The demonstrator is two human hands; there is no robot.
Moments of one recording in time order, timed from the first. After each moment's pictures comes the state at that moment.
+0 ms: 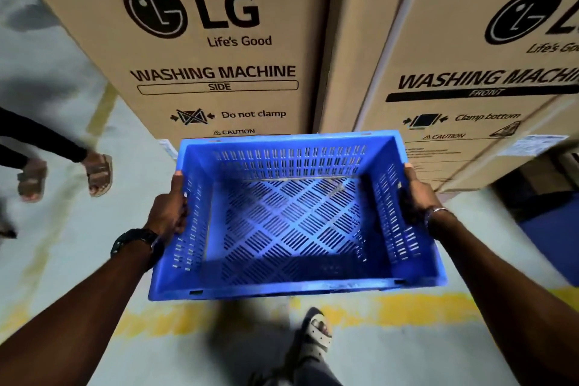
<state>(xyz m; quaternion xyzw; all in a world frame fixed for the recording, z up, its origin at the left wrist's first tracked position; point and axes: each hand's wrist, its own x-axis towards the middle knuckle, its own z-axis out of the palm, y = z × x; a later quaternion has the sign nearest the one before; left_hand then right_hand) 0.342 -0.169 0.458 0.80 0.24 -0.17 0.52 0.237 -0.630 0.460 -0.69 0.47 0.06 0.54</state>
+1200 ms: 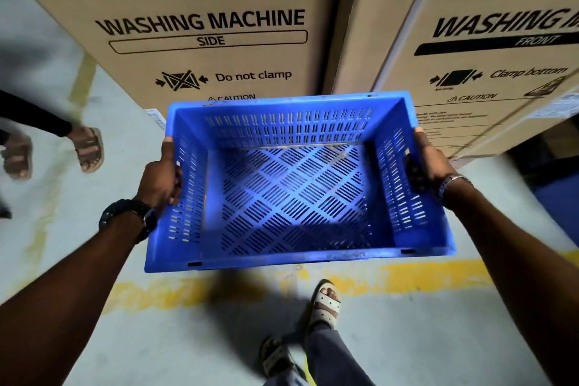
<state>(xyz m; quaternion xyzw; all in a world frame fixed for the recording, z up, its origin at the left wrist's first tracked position) 0.388 -0.157 0.420 0.82 0.23 -0.16 0.51 0.267 -0.622 0.418 -0.65 0.47 0.07 0.60</state>
